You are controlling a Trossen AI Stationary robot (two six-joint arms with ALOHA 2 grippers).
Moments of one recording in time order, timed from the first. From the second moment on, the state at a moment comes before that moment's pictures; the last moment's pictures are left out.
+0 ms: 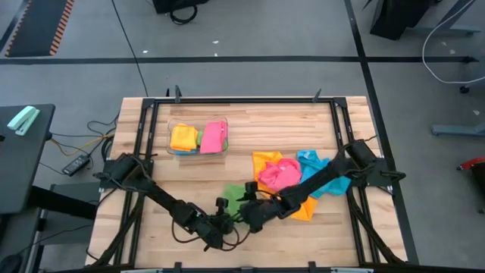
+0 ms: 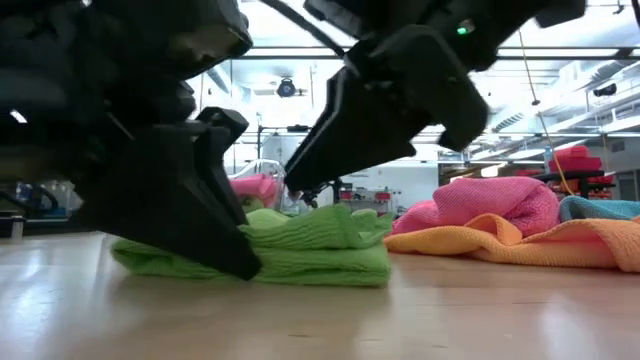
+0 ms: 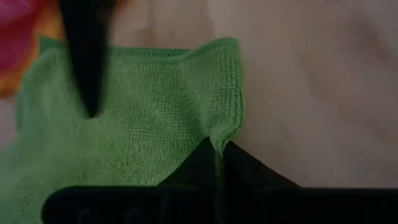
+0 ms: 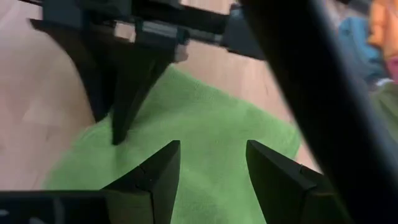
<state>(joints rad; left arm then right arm) -0.65 1.99 1.03 0.07 -0.51 -0.24 0.45 2.00 1.22 -0.01 0.49 0.01</state>
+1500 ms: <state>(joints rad) -0.72 2.01 1.05 -0.02 -0.62 -0.07 0.42 2.00 1.22 0.00 0.43 0.01</state>
